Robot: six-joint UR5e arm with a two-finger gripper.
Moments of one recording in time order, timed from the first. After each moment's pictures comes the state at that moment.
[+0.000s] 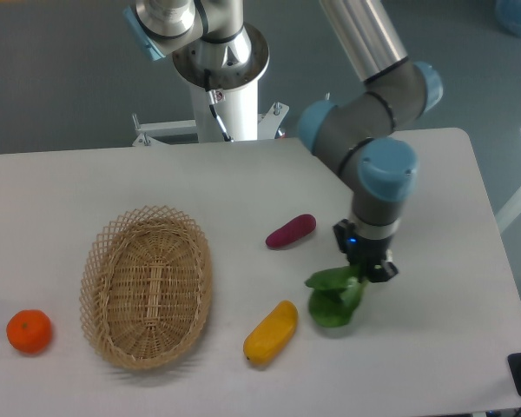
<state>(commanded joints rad) 2.56 -2.01 -1.72 -0.89 1.53 1.55</state>
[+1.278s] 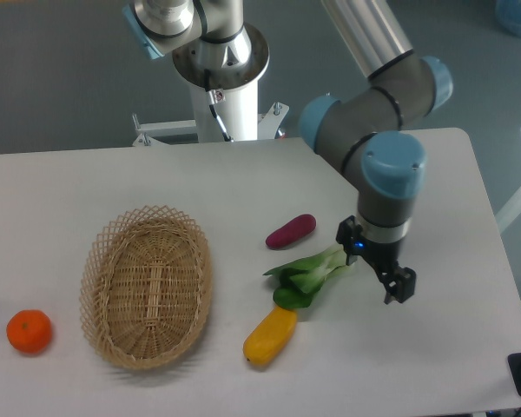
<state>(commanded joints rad) 2.60 -2.10 -1.37 -1.12 1.53 1.55</state>
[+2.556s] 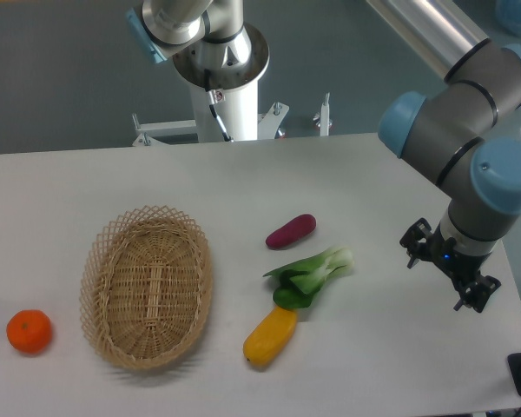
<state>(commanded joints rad) 2.66 -2.20 -1.11 -1.32 1.54 1.58</state>
